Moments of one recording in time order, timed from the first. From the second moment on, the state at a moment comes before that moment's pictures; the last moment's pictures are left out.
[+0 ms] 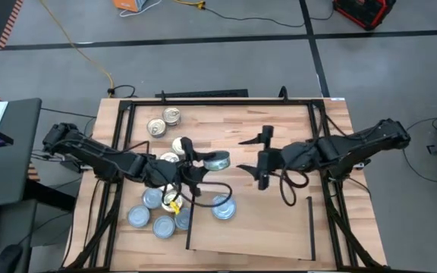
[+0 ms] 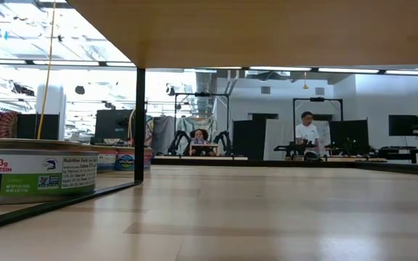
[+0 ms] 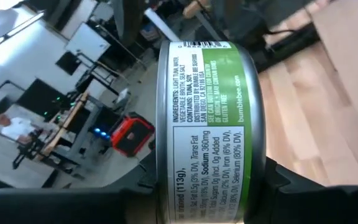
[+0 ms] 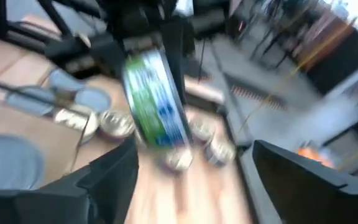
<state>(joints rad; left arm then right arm) -0.36 1.37 1.13 0.01 -0.75 0.57 0.30 1.26 1.27 -0.39 0.55 -0.26</state>
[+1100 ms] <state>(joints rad) -0.43 1.46 1.12 0.09 -0.19 0.78 0.08 1.02 0.73 -0.06 0.61 0.29</state>
